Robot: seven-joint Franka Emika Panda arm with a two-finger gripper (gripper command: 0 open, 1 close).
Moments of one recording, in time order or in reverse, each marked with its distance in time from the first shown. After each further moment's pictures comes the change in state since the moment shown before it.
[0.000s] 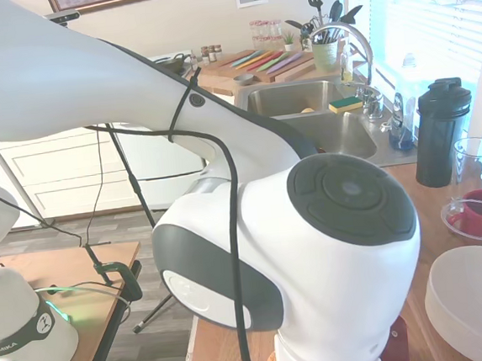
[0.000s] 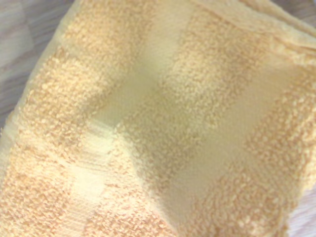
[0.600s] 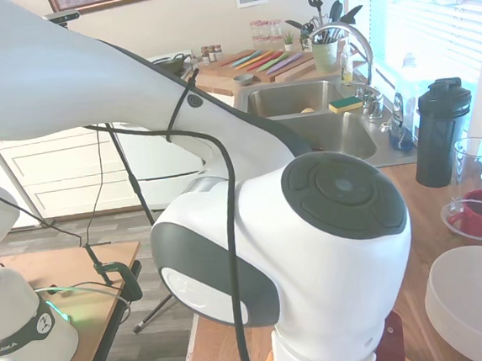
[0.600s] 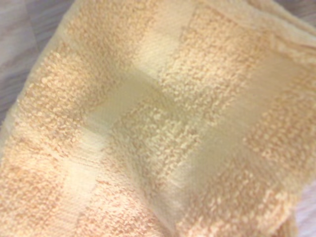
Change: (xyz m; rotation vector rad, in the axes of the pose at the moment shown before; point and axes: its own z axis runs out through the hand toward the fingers) arm -0.002 0.003 -0.004 0.004 0.008 -0.002
